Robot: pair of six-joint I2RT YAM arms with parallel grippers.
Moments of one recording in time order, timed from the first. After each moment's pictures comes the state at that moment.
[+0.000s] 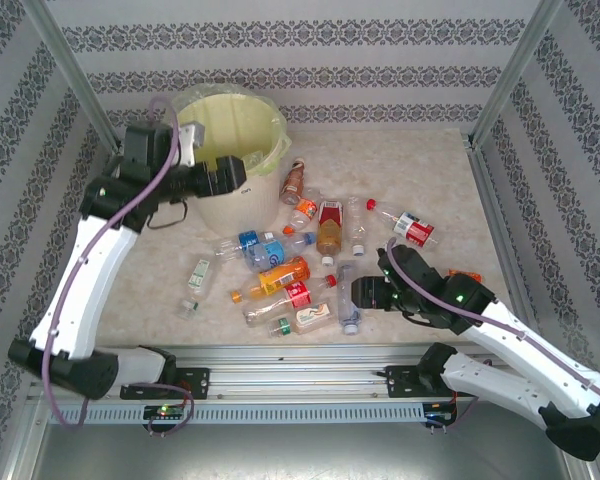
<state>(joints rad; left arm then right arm) -0.28 1.25 1.57 -0.93 0.31 -0.44 0.81 0.80 0.82 -1.01 0.07 0.75</state>
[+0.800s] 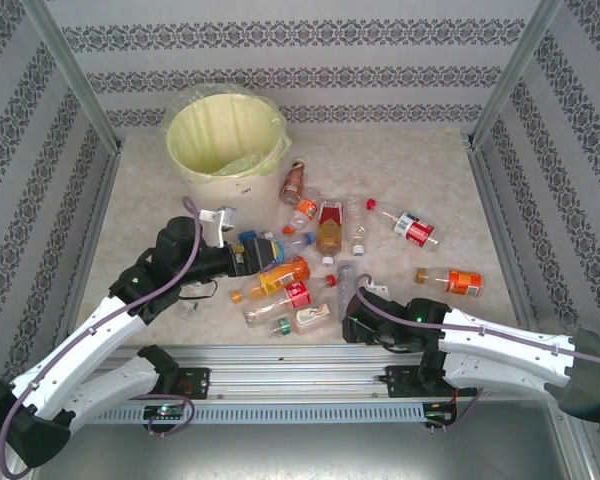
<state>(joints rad) -0.60 0.87 0.83 -0.39 0.36 -0.78 1.12 0.88 0.54 -0.86 0.14 1.08</state>
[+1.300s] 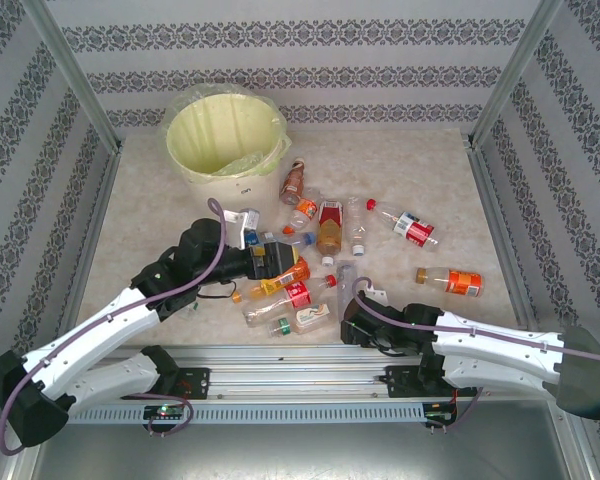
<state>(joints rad) -0.72 0.97 0.83 -0.27 0.30 -0.78 1.12 0.90 0.46 -0.73 0.14 1.14</state>
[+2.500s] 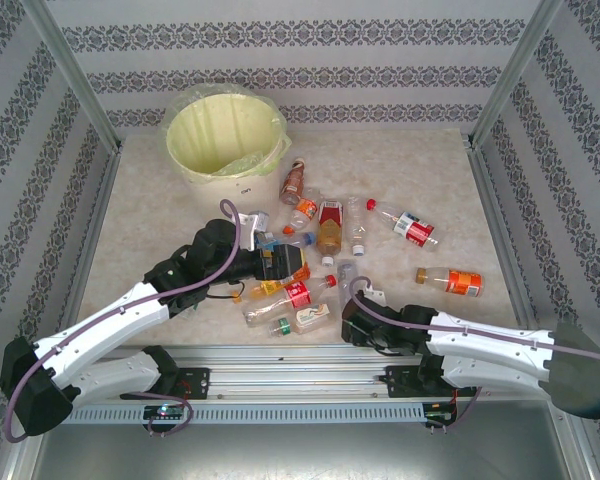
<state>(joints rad) -0.75 1.04 0.83 -0.25 0.26 -0.79 1.09 0.93 0.42 -0.64 0.14 1.16</state>
